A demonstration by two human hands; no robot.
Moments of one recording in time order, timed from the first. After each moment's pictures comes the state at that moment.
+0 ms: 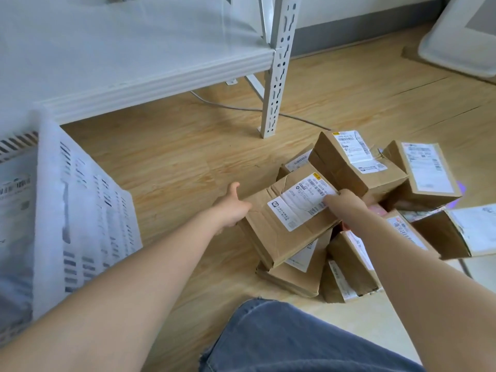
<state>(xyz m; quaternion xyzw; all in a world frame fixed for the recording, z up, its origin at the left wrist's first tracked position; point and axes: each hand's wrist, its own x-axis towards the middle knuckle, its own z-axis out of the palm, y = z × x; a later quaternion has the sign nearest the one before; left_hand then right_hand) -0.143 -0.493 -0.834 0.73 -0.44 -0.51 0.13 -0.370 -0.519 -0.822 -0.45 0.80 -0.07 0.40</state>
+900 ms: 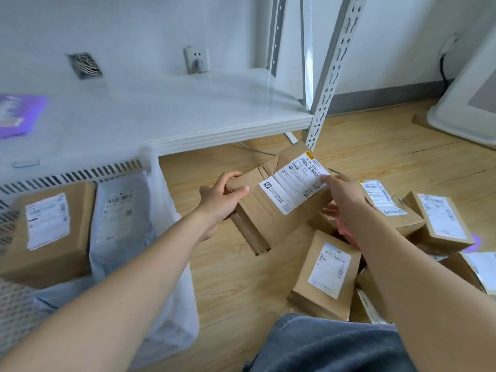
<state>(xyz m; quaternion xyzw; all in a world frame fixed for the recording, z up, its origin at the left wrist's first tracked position) -0.031 -0.428 -0.711 0.66 -0.41 -0.48 0.41 -0.252 -0.498 -0.701 -0.40 0.69 -0.35 0.48</state>
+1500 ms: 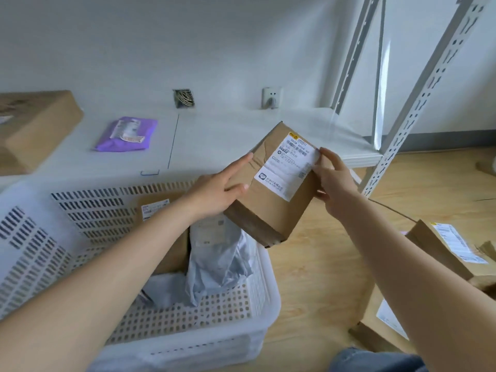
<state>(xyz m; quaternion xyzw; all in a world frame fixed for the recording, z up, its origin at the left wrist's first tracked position) 0.150 -0.342 -0.620 0.71 -0.60 -0.23 0.29 -0.053 -0.455 -0.625 -0.48 0.52 -0.43 0.56</state>
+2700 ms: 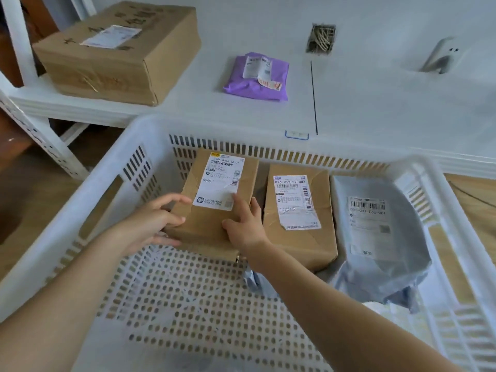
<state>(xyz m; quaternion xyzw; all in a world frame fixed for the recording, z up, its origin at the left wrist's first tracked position) 0.477 -0.173 -0.776 0.77 -0.15 -0.46 0.42 0.333 -0.277 -0.794 -0.69 0.41 -0.06 0.59</state>
